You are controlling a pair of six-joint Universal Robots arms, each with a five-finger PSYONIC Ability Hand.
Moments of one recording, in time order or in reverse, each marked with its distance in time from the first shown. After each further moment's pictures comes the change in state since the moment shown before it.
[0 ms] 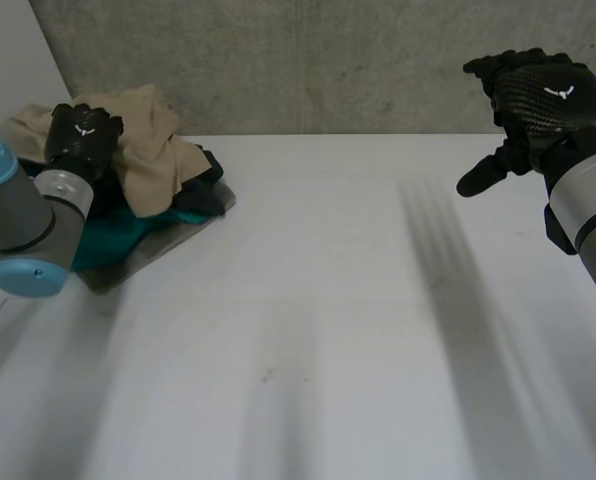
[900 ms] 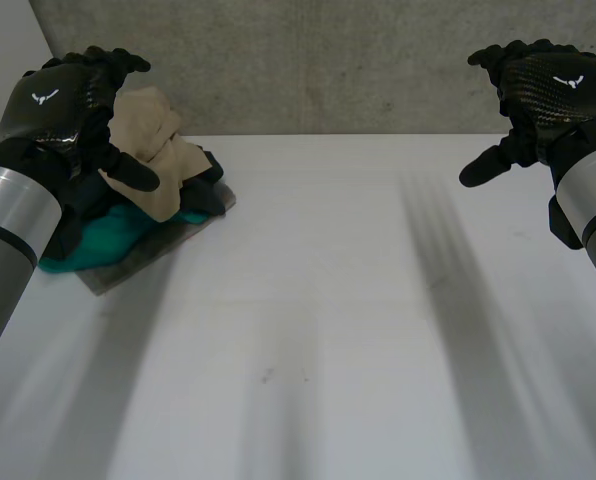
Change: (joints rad) left arm -0.197 0.704 -0.423 -0.275 -0.098 -0.550; right arm 0.001 -0.024 -0.007 0.004 0.006 0.034; left_hand -0.799 -0.780 -0.758 -0.766 -0.757; right_hand 0.045 0.064 0.072 0.074 0.054
